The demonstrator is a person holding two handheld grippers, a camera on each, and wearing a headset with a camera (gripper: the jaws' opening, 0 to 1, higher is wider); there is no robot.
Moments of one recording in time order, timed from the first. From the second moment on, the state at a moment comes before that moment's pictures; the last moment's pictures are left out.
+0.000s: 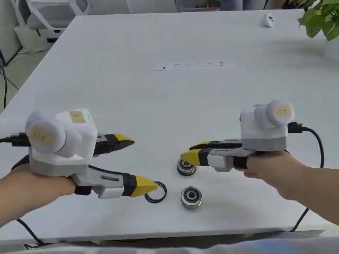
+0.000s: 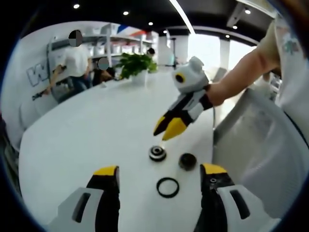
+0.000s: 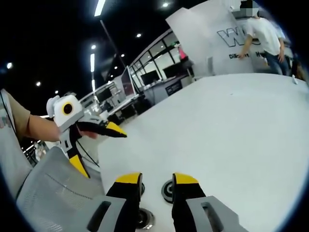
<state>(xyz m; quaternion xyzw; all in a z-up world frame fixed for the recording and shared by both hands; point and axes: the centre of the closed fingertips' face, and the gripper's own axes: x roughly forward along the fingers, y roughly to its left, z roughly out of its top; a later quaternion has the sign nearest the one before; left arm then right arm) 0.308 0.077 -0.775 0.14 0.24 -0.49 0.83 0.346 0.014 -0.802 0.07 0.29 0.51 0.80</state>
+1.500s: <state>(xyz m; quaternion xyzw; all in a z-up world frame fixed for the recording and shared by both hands) 0.347 0.047 -0.812 0.16 0.27 -0.49 0.81 0.343 -0.009 -0.856 -0.06 0.29 0.53 0.79</state>
